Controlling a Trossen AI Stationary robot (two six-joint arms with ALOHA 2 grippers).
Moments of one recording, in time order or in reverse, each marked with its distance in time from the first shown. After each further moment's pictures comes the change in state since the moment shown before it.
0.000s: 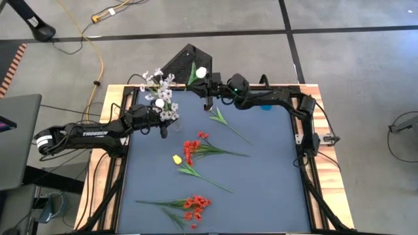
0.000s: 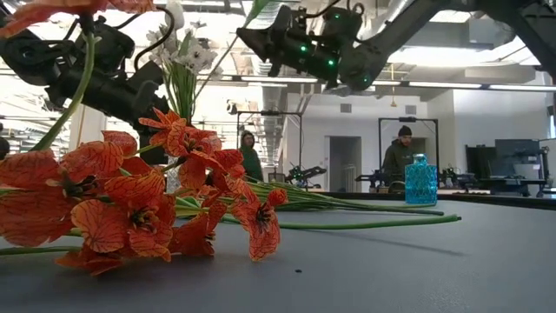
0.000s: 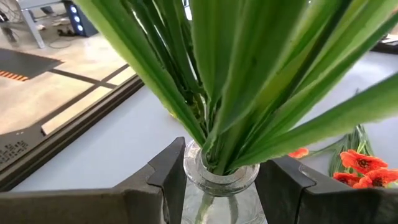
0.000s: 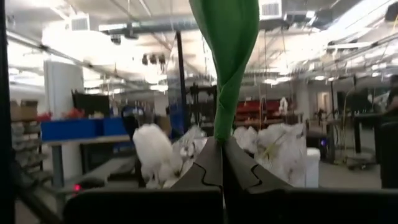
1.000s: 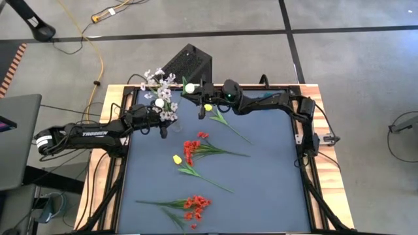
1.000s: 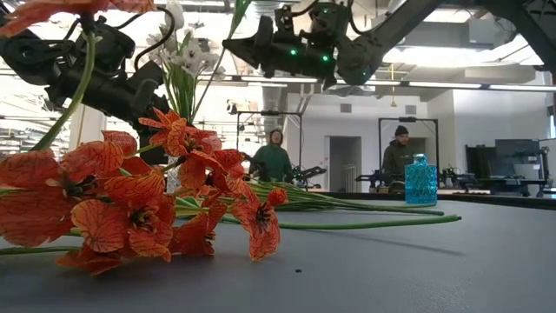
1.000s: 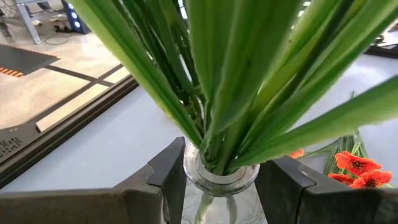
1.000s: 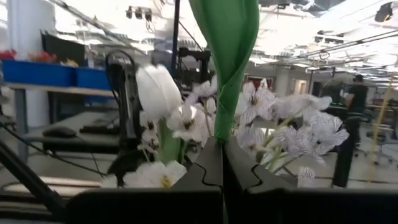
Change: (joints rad) left arm 0.000 -0.001 0.002 -0.015 0.003 -0.035; right arm 0.086 -0.002 -0.001 -0.180 0.124 -0.277
